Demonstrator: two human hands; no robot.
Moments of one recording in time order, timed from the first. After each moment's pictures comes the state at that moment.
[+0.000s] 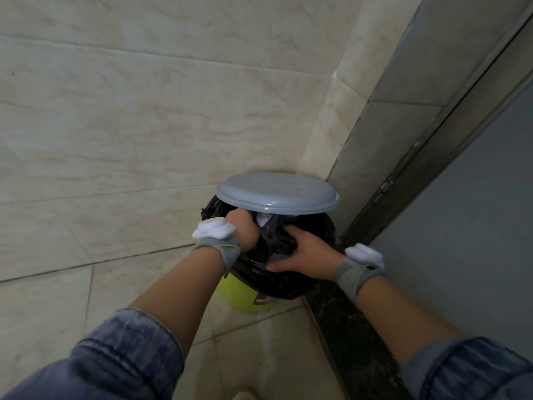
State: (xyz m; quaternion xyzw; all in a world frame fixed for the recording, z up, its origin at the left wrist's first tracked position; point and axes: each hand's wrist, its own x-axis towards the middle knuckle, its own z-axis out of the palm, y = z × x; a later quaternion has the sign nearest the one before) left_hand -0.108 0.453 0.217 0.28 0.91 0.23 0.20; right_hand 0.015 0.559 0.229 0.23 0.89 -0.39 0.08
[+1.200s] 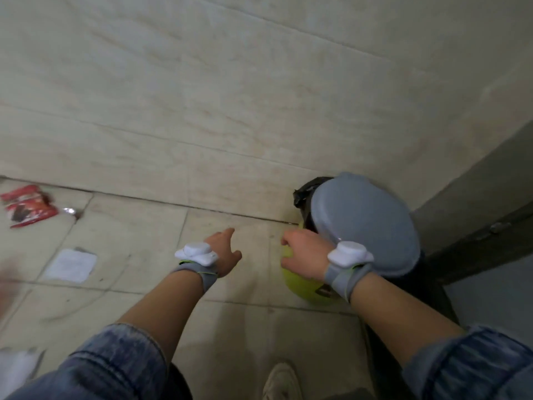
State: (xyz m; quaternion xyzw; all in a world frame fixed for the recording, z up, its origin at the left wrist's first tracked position) left_hand -0.122 0.235 0.098 0.13 0.93 0.23 0.25; right_hand -0.051 0.413 0.197 0.00 0.98 -0.05 0.18
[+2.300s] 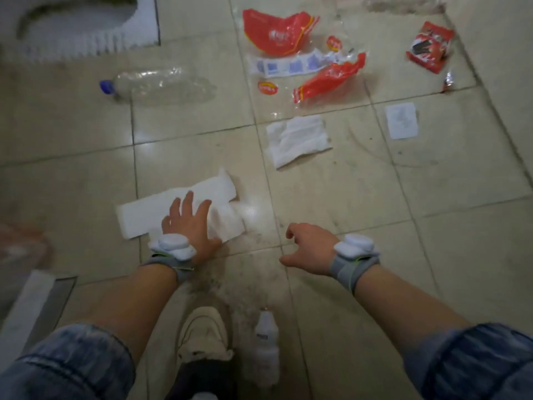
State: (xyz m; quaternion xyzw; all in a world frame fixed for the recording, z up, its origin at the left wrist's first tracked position) left_hand 0.284 -0.023 -0.062 -0.52 0.80 0.19 0.21; right_hand 0.068 0.098 -0.040 -0.51 0.73 0.07 0.45
